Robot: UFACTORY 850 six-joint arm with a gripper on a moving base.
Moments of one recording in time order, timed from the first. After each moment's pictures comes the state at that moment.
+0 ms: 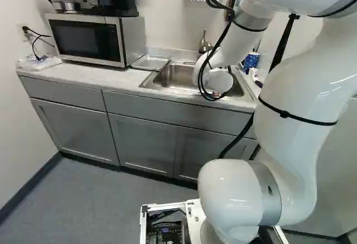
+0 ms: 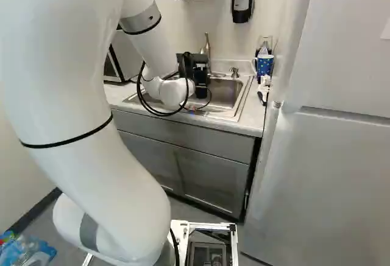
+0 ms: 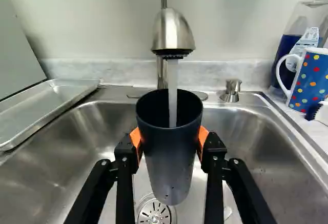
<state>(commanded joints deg) -8.1 -7.1 -36.7 2.4 49.1 0.0</state>
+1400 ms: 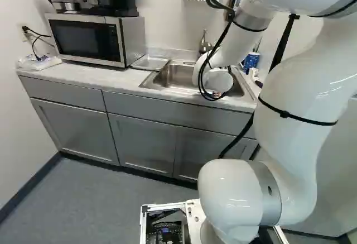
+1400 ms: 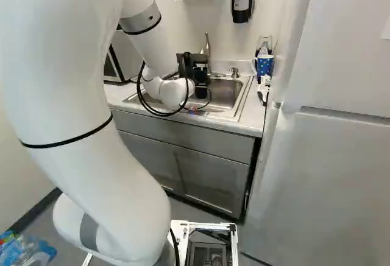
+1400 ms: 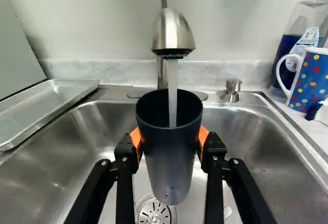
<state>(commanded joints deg) -8.1 -7.1 -36.7 2.4 49.1 0.0</state>
